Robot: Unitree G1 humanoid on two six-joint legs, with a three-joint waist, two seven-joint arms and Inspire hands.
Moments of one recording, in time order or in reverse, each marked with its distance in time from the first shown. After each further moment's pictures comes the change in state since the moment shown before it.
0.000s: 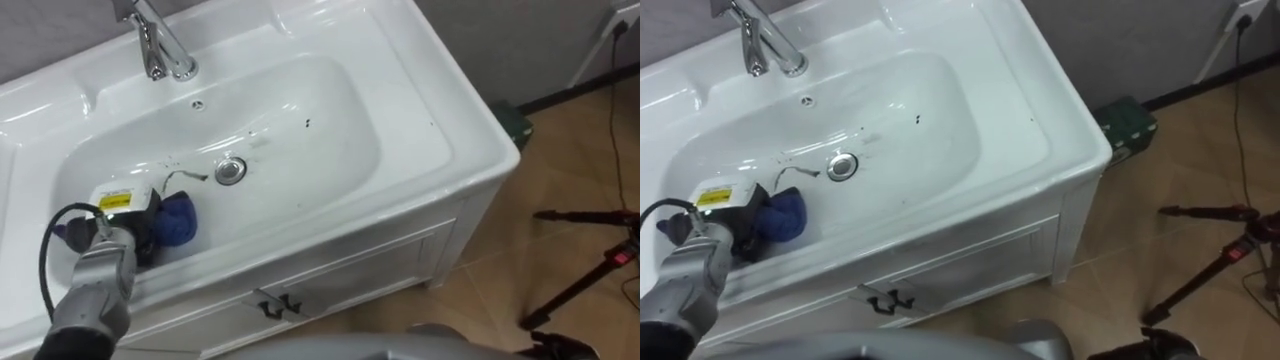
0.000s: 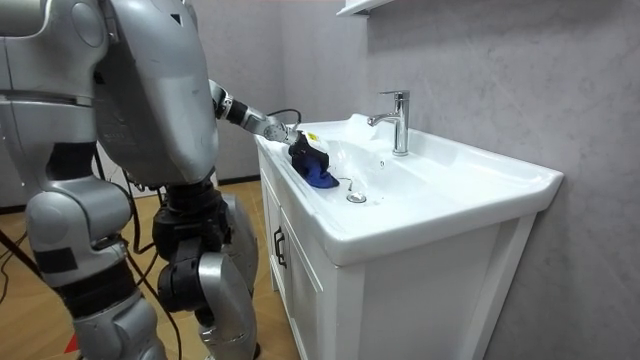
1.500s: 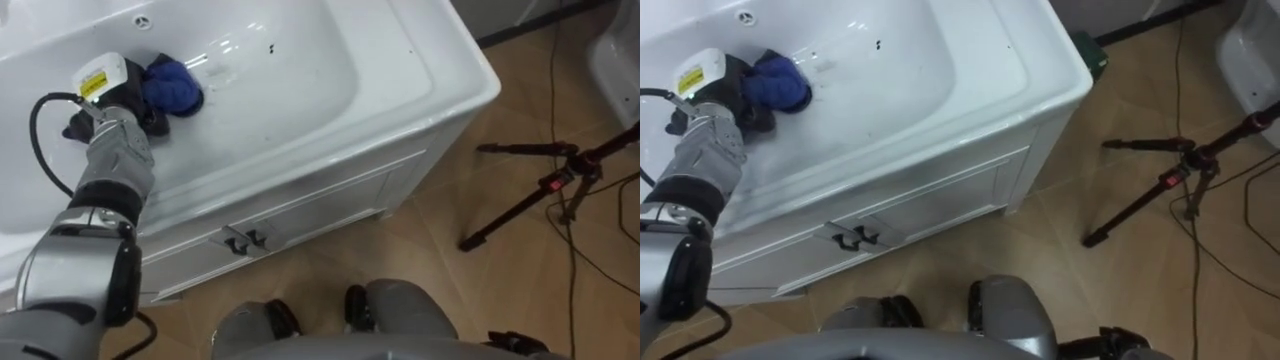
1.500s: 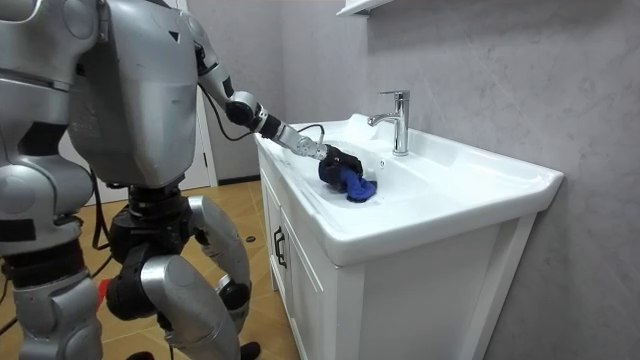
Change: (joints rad) left arm -0.592 -0.049 0.022 0.472 -0.302 0.019 0.275; right arm -0.042 0.097 0.222 0.047 0.245 0.043 -0.075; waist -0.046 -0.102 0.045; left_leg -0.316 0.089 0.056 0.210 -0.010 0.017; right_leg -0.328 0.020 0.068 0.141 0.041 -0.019
